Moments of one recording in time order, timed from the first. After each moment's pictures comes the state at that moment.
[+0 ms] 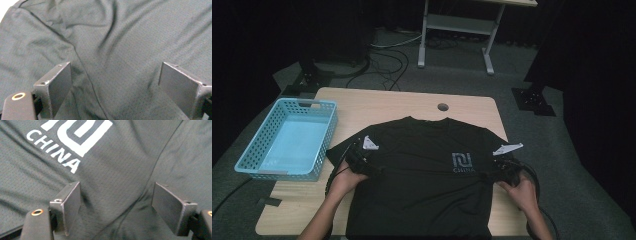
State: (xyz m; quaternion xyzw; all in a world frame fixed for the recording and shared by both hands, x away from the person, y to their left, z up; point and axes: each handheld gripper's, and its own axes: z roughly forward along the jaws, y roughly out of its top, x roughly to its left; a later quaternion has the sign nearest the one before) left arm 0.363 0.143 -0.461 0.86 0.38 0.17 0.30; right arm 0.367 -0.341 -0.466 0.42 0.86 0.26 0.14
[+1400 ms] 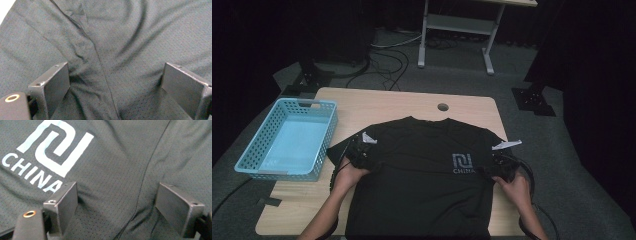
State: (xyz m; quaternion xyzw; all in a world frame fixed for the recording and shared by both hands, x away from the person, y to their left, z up) left arm 0.395 0.146 -0.469 0.85 0.43 0.15 0.28; right arm 0.385 -0.340 -0.469 0.47 0.83 0.27 0.14
